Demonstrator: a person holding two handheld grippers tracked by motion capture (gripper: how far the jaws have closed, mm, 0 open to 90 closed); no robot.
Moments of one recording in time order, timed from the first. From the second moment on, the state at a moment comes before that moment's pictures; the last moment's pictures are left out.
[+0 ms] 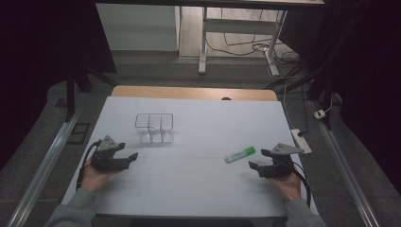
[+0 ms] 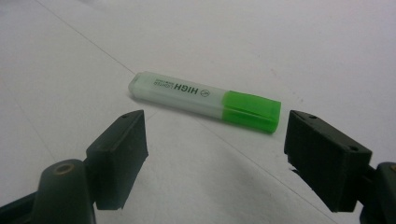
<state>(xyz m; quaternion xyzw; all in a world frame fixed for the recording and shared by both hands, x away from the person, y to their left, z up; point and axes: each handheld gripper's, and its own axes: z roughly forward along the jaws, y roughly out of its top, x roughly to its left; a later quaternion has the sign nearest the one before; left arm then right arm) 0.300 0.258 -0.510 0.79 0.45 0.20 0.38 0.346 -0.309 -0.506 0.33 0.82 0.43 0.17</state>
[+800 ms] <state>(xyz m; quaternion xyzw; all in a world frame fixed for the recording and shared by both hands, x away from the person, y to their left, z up) 0.362 0.266 -0.513 0.78 0.47 0.21 0.36 0.346 -0.309 -0.507 0.33 0.82 0.43 0.17</state>
